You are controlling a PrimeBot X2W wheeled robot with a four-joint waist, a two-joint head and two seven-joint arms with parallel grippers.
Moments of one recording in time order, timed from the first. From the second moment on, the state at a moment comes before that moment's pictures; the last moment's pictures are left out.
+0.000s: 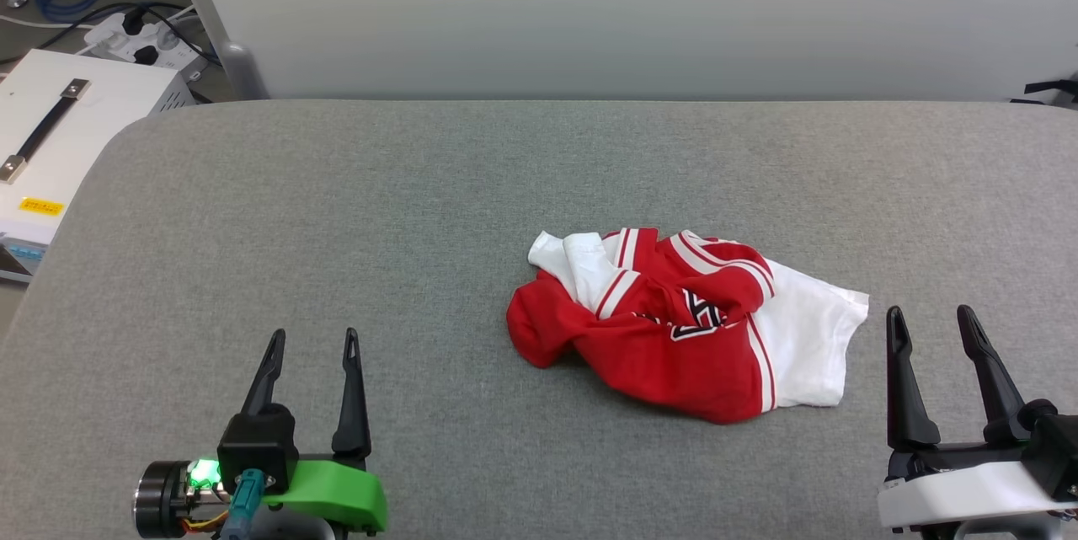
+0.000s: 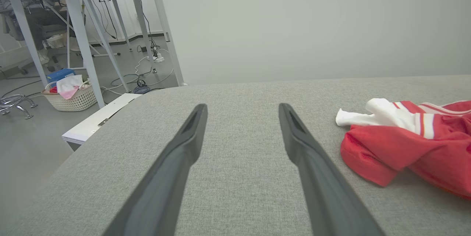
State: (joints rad) left arm 0.03 0.12 -0.09 0.07 -0.08 0.09 -0.26; right arm 0.10 -0.05 -0.06 -0.10 0.17 0.13 -0.26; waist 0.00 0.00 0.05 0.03
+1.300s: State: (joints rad) left arm -0.07 0.07 -0.06 0.03 -0.04 0.04 -0.26; right arm -0.56 -0.59 0.22 0.13 0.48 0.13 0.27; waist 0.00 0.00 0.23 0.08
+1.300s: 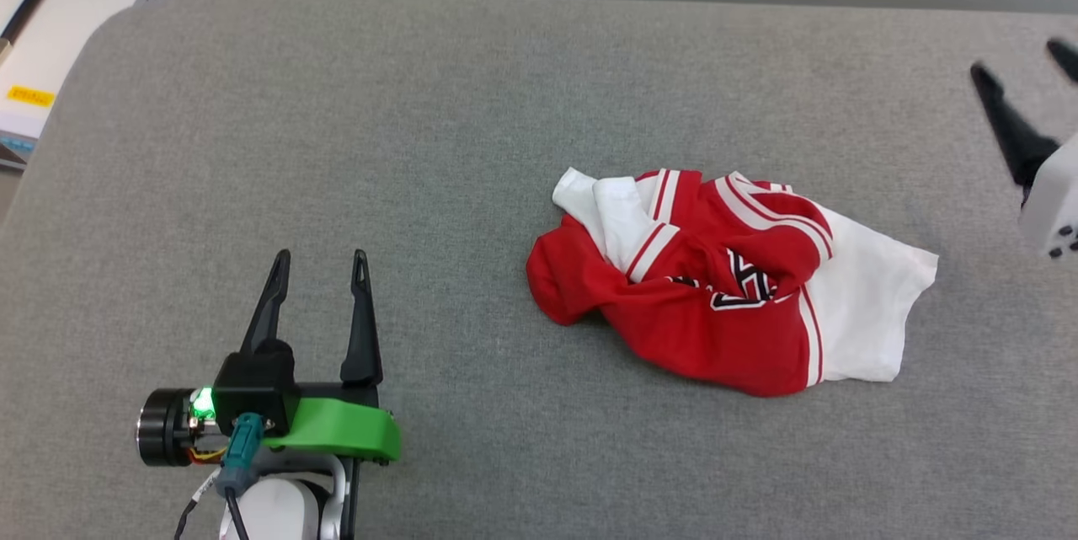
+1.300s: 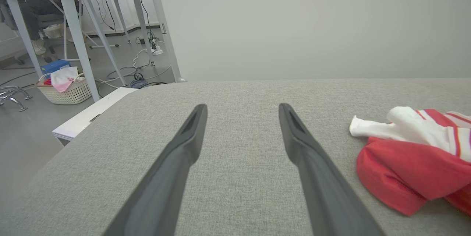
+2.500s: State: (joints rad) left arm -0.12 0.05 -0.07 0.02 -0.04 0.05 -0.26; right arm -0.59 -0.75 0.54 0.39 0.80 0.13 0.15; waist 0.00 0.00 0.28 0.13
